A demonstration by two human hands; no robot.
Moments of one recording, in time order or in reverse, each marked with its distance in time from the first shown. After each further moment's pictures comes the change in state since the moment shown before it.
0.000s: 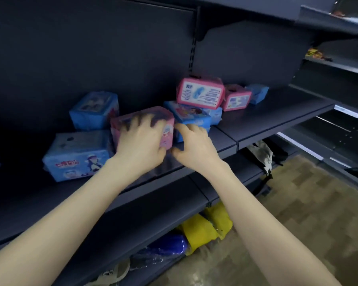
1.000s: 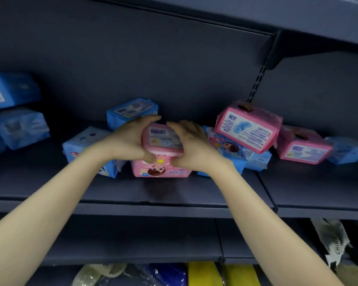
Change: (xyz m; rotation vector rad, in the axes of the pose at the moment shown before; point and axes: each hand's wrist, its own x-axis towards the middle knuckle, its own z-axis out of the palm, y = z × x) left_hand 0.040 -0.038 0.001 -0.493 -0.068 -0.398; right_hand 0.115 0.019 -0.001 0.055 -0.315 -0.600
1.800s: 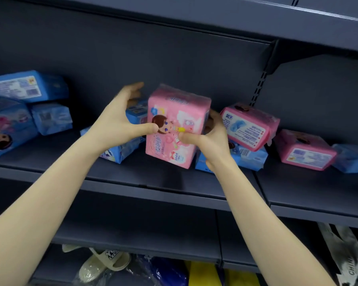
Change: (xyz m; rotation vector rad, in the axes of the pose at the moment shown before) left_hand -0.059 0.046 -0.008 -0.318 0.452 0.057; right_hand -0.053 0.005 -0.018 1.162 0.398 0.095
